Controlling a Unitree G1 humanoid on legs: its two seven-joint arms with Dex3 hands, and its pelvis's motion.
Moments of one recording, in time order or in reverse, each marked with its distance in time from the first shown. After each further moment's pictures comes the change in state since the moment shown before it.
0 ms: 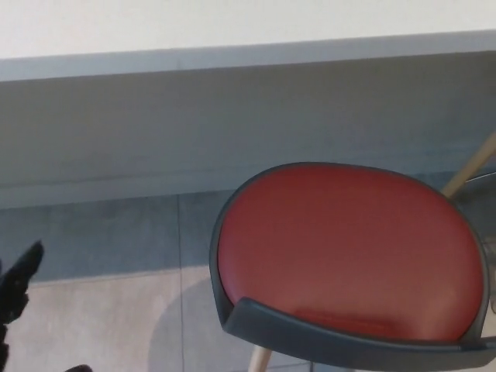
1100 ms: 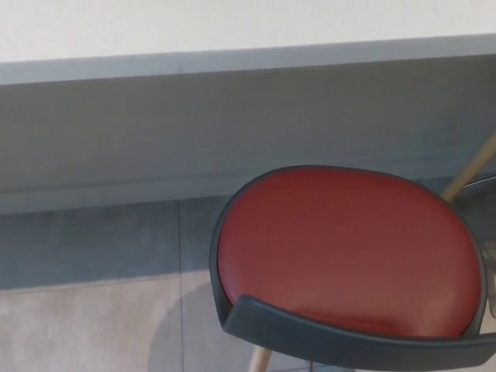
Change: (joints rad) left_arm 0.136 -0.108 0.239 1.068 -0.099 -0.150 -0.004; right_arm -0.122 0.140 -0.177 1.102 0.179 -0.002 0.073
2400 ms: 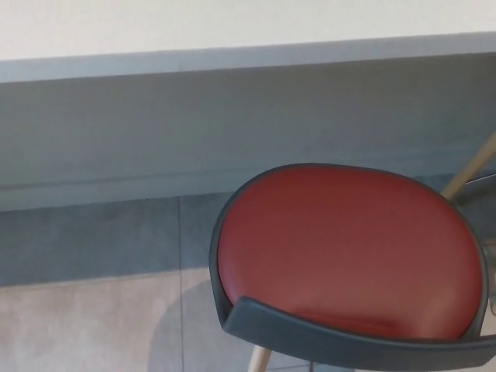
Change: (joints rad) left_arm -0.435 -0.072 0.190 0.583 -0.287 0.093 -0.275; right_arm -0.623 0.244 -0.026 0.391 0.405 0.620 0.338
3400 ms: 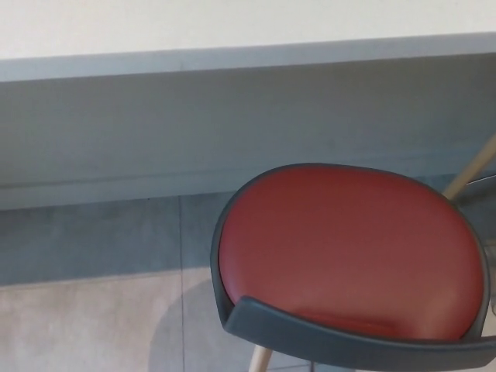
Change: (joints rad) left_arm -0.004 0.018 -0.117 -0.008 -0.033 0.018 -0.015; right_arm 0.045 0.007 0.185 -0.046 0.062 0.034 0.043
